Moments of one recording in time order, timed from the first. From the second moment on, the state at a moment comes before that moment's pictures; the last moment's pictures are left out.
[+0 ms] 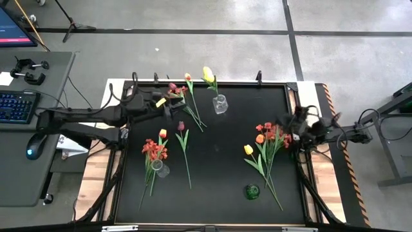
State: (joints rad) left arm 0.13 0.96 0.69 0.20 -0.29 -0.45; right arm 0.12 0.03 0.05 0.48 0.44 0.92
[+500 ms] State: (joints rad) left arm 0.18 0.95 0.70 0.21 -0.21 -0.37; right arm 0.17 0.67 0.50 0.39 0.07 0.87
